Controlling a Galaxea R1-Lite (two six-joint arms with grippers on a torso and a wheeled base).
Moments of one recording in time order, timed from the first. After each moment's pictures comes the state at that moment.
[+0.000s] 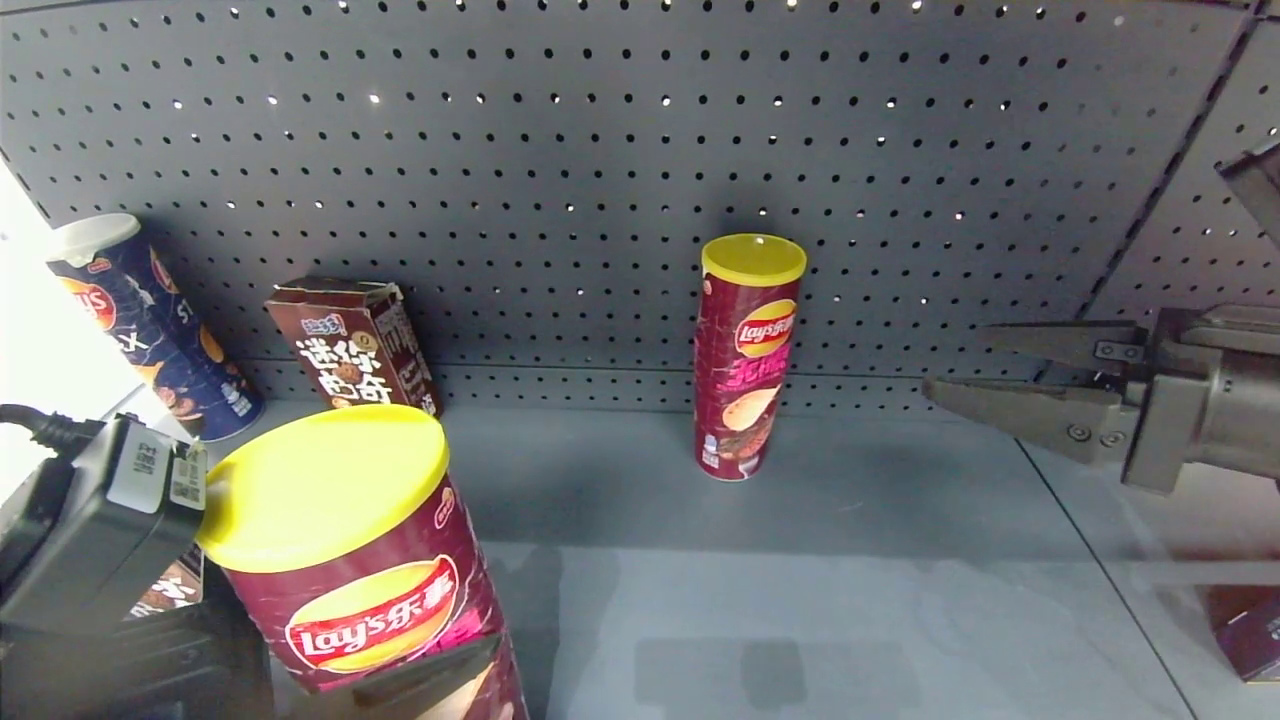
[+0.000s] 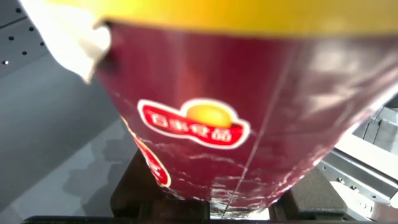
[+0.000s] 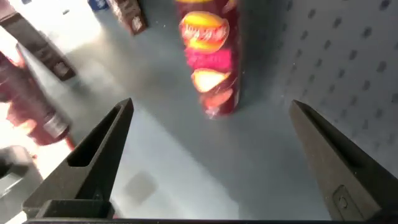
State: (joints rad) left arm -0.69 1.08 -0.49 -0.36 -0.23 0.04; right arm 0.48 1.26 -0.89 -0.24 0.31 -0.03
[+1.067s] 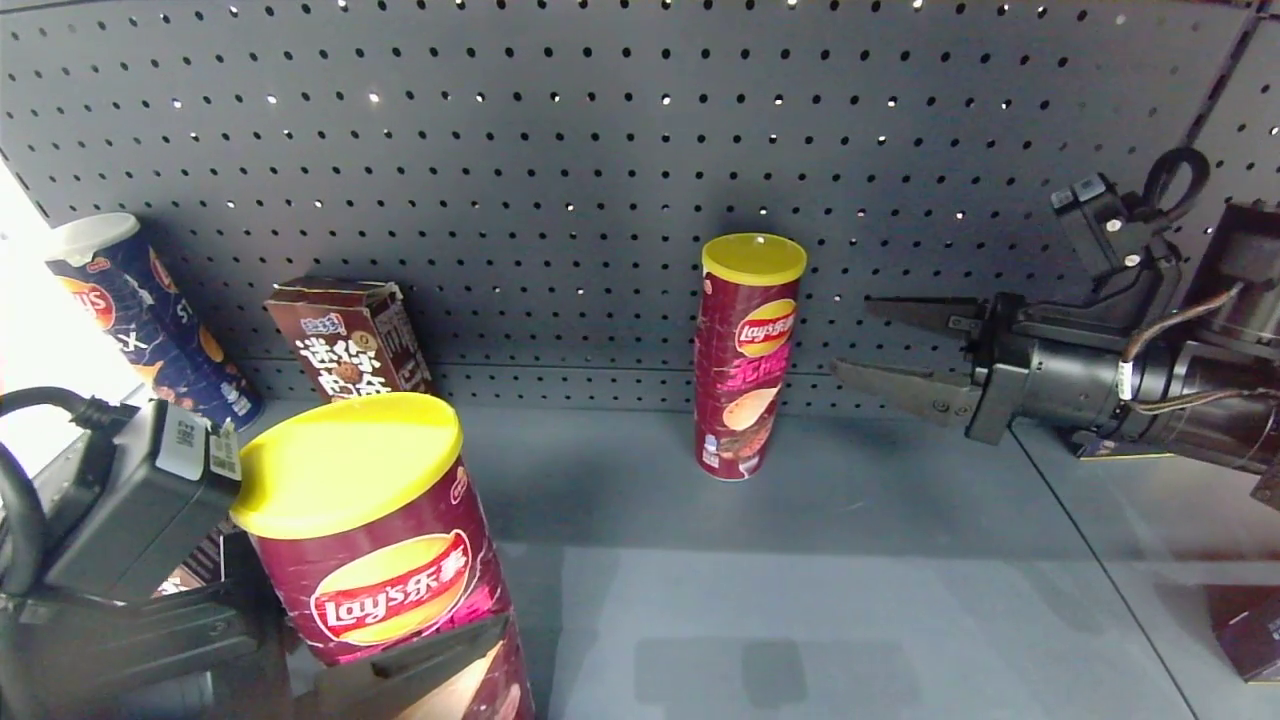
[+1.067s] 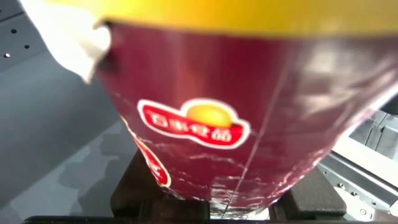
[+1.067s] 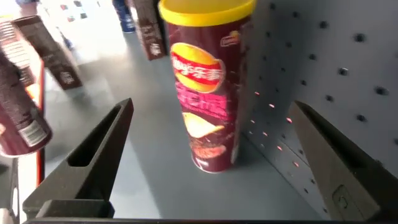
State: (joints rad) left arm -0.67 1.11 -0.50 -0.36 -0.23 0.01; right arm 0.36 1.56 -0.86 -0.73 0.68 -0.08
